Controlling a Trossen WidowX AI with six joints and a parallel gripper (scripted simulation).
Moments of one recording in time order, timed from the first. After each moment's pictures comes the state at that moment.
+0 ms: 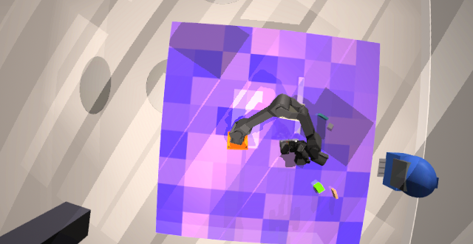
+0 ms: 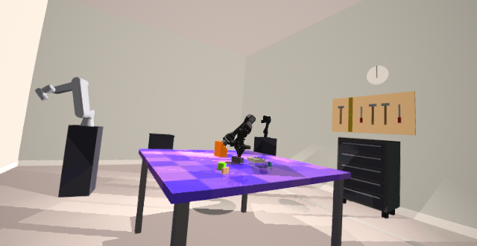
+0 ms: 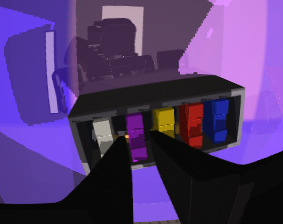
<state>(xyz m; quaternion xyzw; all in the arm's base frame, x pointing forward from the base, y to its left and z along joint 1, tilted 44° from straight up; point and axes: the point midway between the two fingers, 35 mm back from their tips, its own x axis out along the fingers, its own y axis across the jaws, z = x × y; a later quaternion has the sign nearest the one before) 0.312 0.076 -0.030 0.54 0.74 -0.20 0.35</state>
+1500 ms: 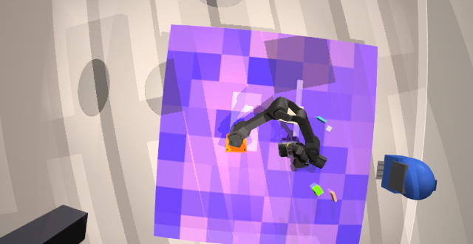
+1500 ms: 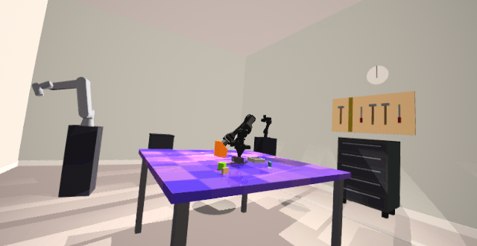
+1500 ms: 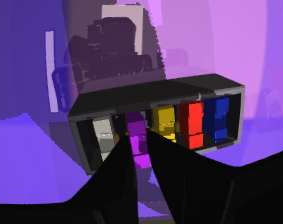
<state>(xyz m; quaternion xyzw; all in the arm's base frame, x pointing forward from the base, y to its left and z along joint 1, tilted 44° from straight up) 0.313 0.076 -0.029 0.54 0.74 -0.20 0.35</state>
